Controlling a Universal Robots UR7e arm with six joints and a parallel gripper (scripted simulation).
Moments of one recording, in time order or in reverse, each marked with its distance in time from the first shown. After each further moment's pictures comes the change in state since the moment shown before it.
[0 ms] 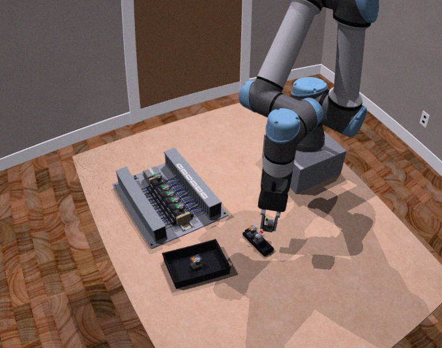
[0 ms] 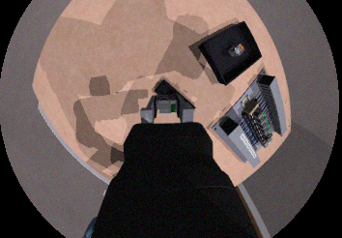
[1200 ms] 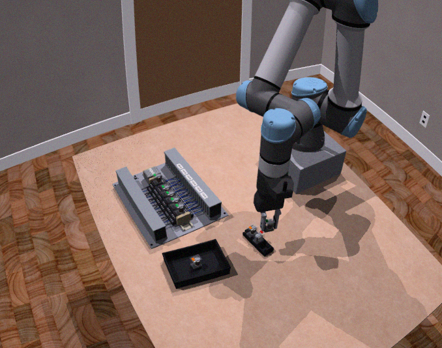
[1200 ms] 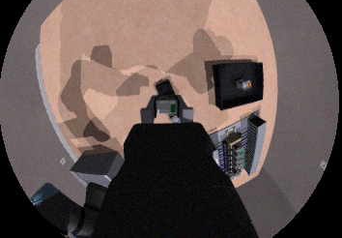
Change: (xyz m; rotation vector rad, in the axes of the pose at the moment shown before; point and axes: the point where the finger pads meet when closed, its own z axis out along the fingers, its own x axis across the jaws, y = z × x) arm 0.000 0.000 0.000 -0.001 0.002 -0.442
